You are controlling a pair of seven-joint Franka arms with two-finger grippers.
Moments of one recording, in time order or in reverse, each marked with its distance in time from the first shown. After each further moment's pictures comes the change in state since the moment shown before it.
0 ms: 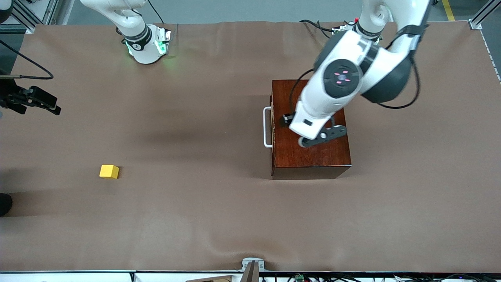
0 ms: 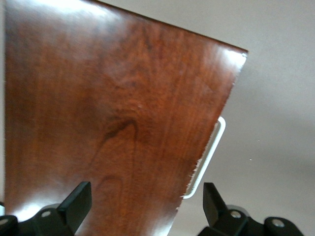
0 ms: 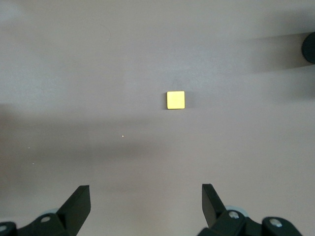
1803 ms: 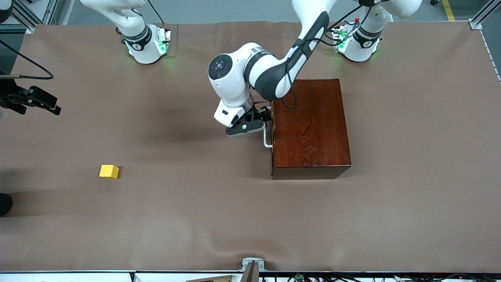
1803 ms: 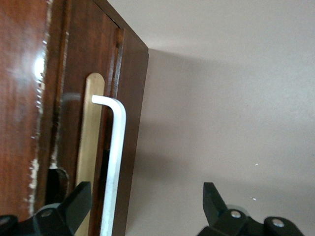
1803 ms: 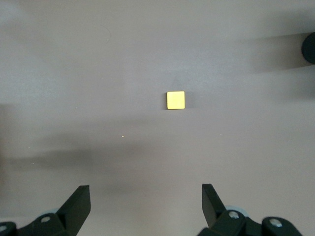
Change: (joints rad) left arm -0.504 0.322 0.271 0.154 0.198 0.167 -0.142; right arm 0.000 0.000 0.000 0.000 0.000 0.001 0.000
